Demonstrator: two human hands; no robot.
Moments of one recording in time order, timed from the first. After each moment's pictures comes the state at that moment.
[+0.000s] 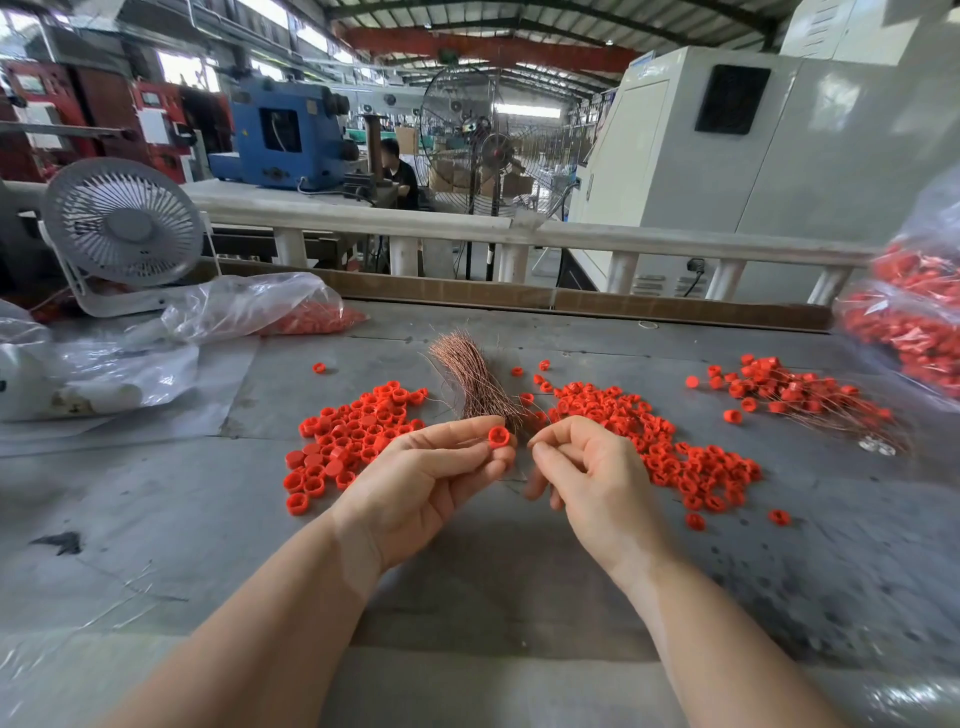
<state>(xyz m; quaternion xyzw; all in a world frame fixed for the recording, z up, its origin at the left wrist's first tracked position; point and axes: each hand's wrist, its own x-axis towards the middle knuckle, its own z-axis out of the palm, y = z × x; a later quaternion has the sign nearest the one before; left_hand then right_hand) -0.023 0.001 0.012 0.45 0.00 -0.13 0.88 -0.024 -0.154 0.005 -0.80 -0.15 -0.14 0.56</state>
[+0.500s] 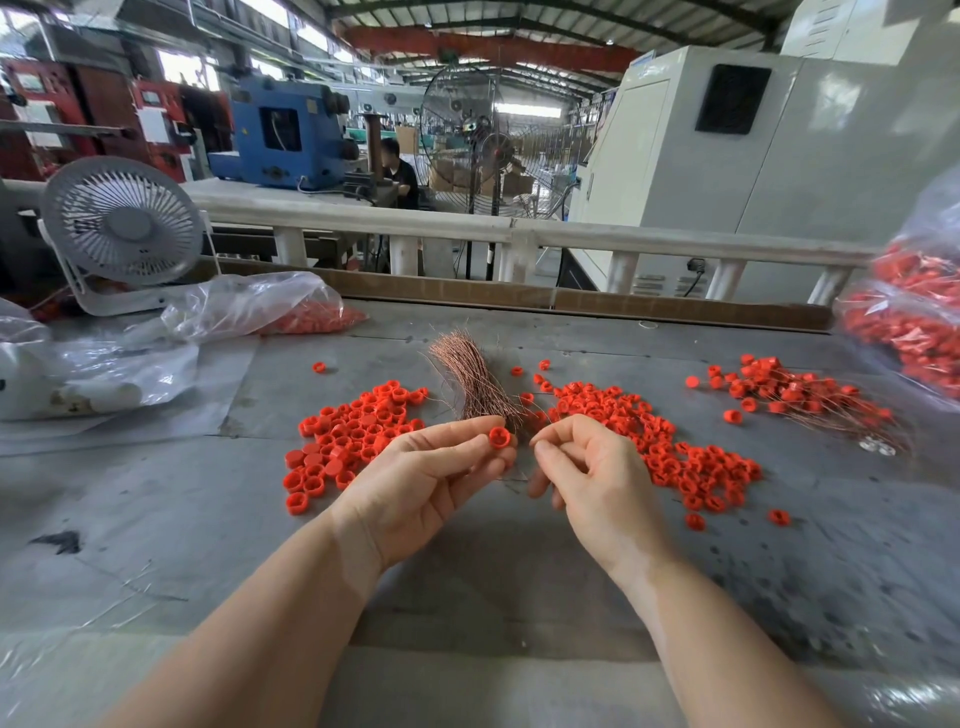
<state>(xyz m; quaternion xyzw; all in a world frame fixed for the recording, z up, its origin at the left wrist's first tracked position) -0.024 0.002 0.012 0.46 0.00 -0.13 0.88 -0.022 -0.155 0.002 -0.81 -0.15 -0.16 0.54</state>
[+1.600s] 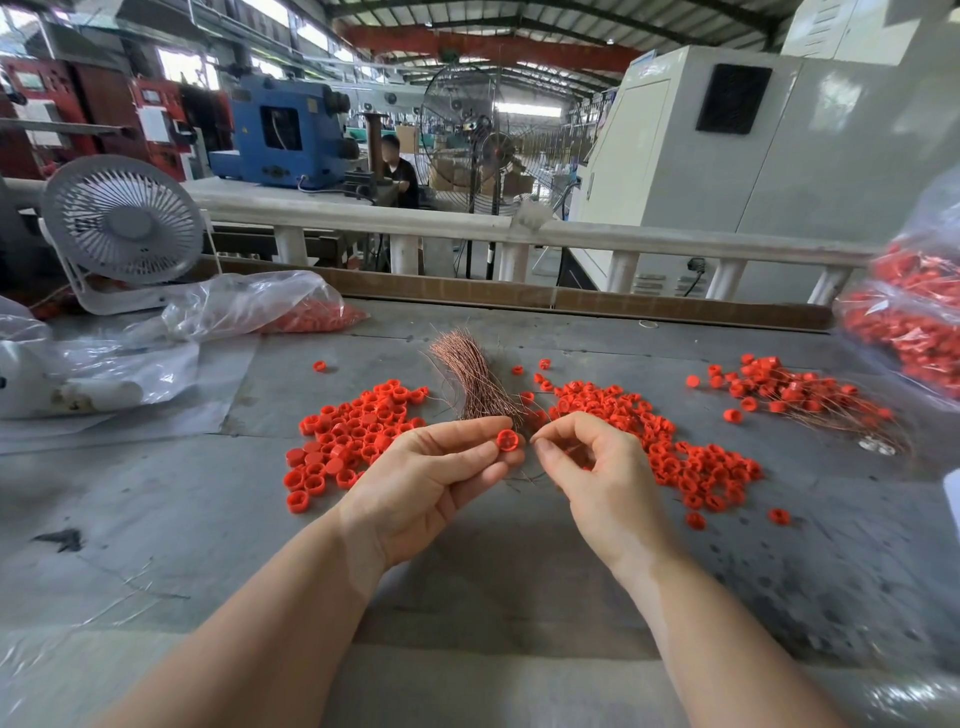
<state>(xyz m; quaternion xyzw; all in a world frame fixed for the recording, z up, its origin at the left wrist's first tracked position) -0.023 0.001 0.009 0.46 -0.02 -0.13 0.88 -0.017 -0.158 -0.001 -0.81 -0.16 -0.21 0.53</state>
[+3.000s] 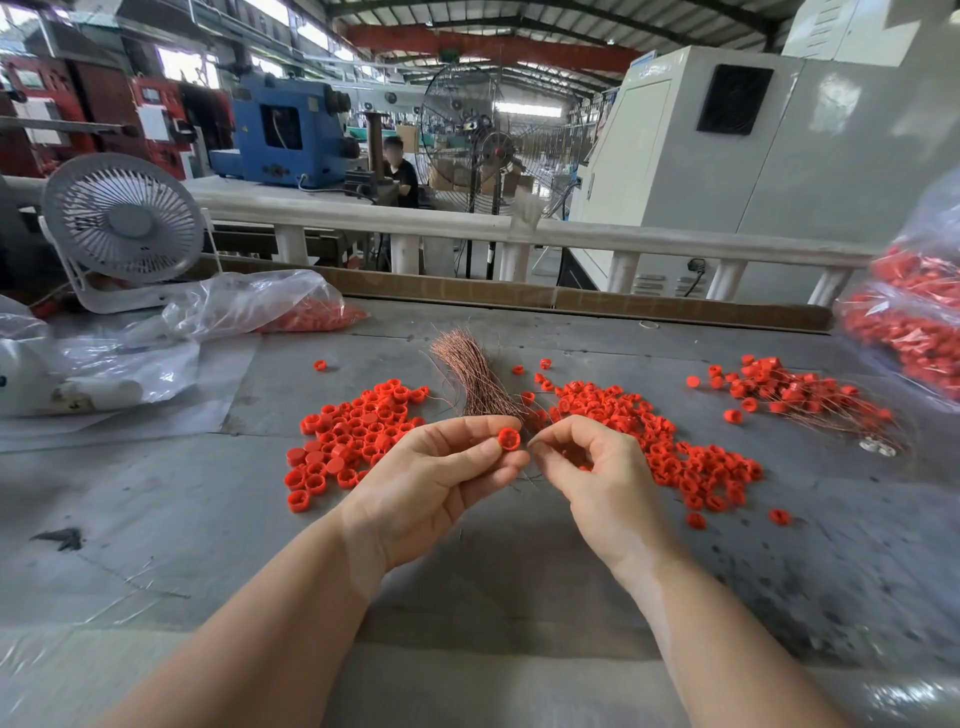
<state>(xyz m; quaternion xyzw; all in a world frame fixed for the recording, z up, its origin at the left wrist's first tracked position) -0.026 0.000 0.011 0.46 -0.05 -0.14 0.87 -0.018 -0.157 0.000 -0.80 -0.17 -0.18 0.54</state>
